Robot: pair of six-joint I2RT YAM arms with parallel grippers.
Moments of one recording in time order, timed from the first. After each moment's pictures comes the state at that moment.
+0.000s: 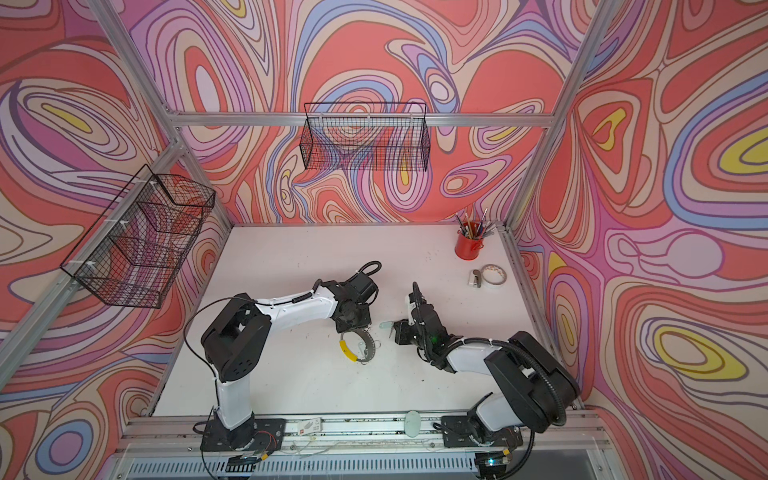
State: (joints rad) left arm -0.78 1.94 1.33 -0.70 -0.05 -0.98; right arm 0.56 1.45 0.39 0.42 -0.13 0.58
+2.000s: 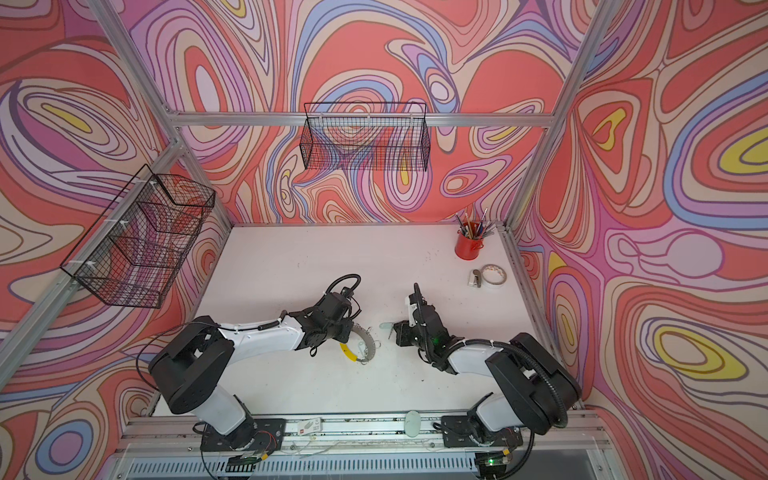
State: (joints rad) left arm -0.75 1.64 0.82 -0.15 -0.17 -0.31; right arm 0.56 1.44 0.38 0.42 -0.14 0.56
